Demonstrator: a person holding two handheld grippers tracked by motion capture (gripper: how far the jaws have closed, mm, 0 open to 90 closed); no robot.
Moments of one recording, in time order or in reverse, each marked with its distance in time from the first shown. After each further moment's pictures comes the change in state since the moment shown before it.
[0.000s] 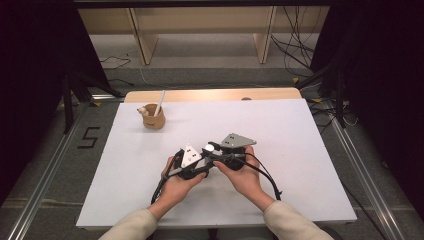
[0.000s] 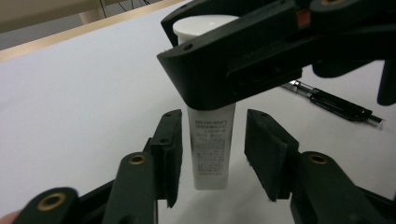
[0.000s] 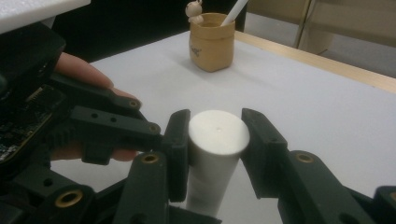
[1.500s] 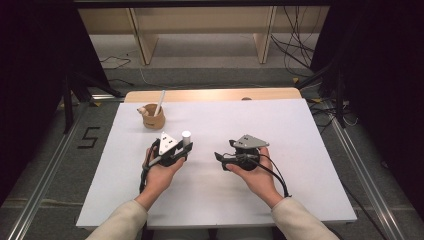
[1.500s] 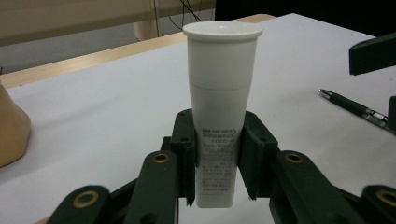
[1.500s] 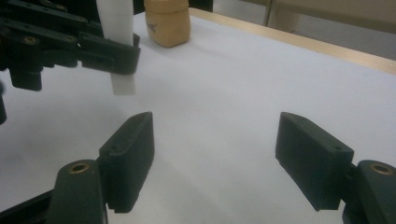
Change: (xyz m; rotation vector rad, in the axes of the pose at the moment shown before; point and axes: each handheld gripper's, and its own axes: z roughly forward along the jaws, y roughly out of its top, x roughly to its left) left arm 0.058 0.002 -0.023 -0.065 0.163 -0.111; right arm -0.025 -0.020 -0.022 0.057 -0.118 0.041
